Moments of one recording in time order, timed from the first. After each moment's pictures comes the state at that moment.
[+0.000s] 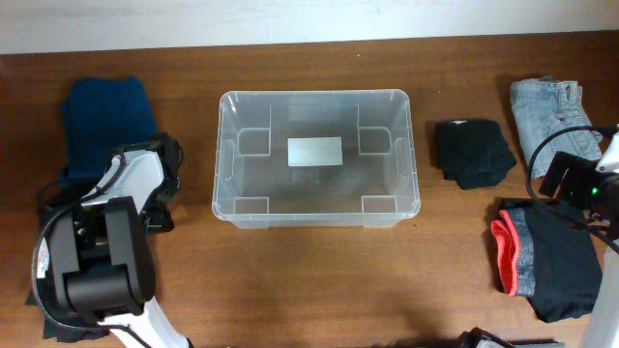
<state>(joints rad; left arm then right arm) 0.09 1.96 1.21 -1.05 -0.75 -0.26 -0.55 1.21 1.35 -1.09 -0.02 -0.10</state>
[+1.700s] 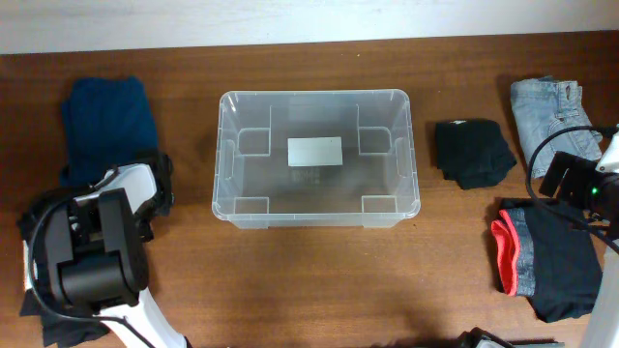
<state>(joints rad) 0.17 2.02 1.11 -0.86 -1.00 -0.28 -0.55 1.21 1.35 -1.09 -0.02 -0.10</state>
